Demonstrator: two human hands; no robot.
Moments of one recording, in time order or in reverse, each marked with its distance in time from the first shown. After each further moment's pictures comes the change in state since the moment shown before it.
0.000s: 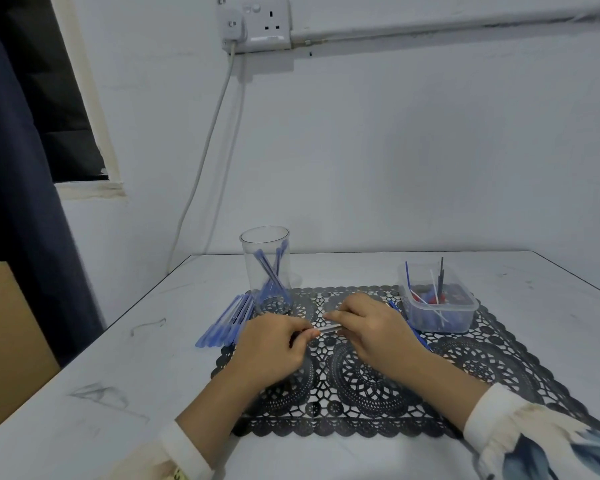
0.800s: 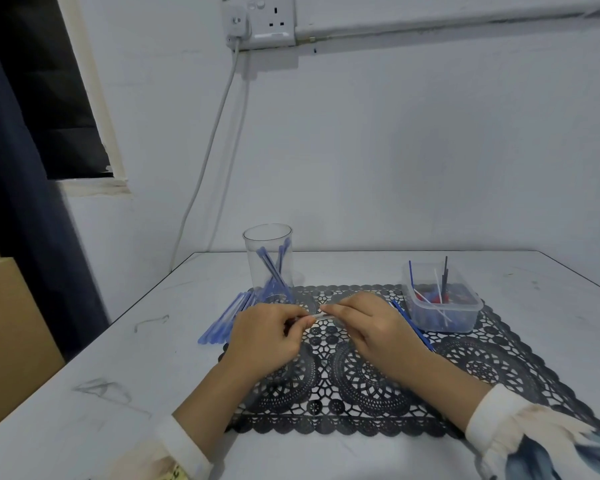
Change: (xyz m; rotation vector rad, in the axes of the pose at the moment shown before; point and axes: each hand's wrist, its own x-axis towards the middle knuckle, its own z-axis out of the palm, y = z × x) left_hand 0.002 -0.007 -0.002 -0.050 0.138 -0.042; right_hand -0.002 0.001 0.006 0.087 0.134 -0.047
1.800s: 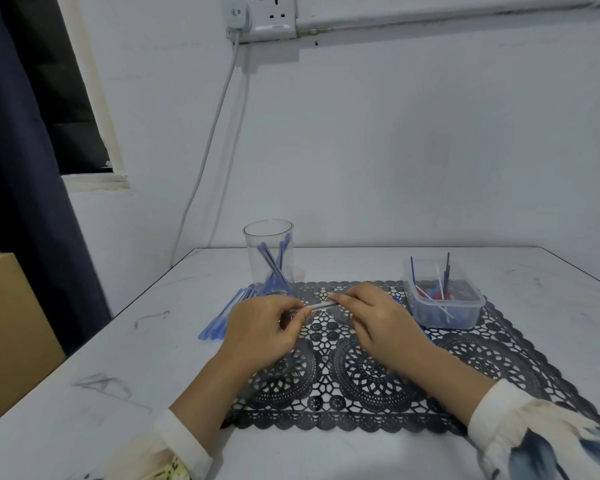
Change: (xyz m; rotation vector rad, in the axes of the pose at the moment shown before) left_hand 0.000 -0.007 -0.002 0.038 0.094 0.054; right_hand 0.004 0.000 -0.006 -0.043 -0.140 0.138
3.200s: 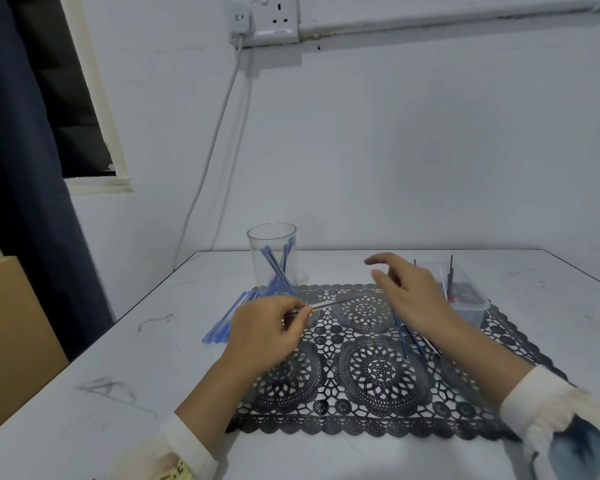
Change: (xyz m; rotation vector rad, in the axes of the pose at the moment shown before) left_hand 0.001 -0.002 0.001 -0.016 0.050 0.001; right_hand 0.023 0.014 -0.038 0.308 -0.020 0.548
